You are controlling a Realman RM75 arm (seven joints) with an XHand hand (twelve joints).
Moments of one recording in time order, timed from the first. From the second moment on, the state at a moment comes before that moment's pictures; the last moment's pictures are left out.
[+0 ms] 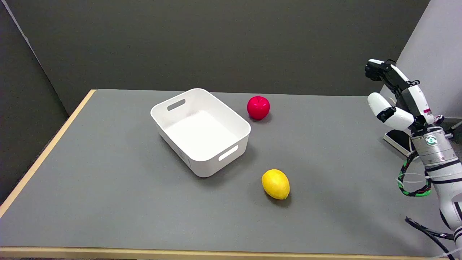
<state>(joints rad) 0.02 -1.12 -0.71 0.90 2.58 -1.24 -1.27</state>
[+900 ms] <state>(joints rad) -0.02 -1.12 -0.84 0.98 2.58 -1.28 -1.24</state>
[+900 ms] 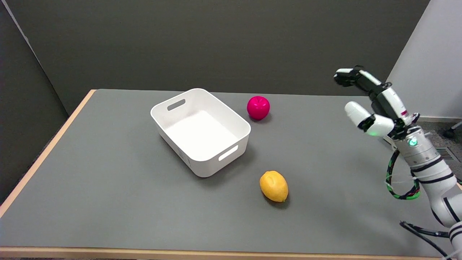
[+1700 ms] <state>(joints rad) -0.35 -1.24 -1.10 1.30 2.58 -1.04 -1.63</state>
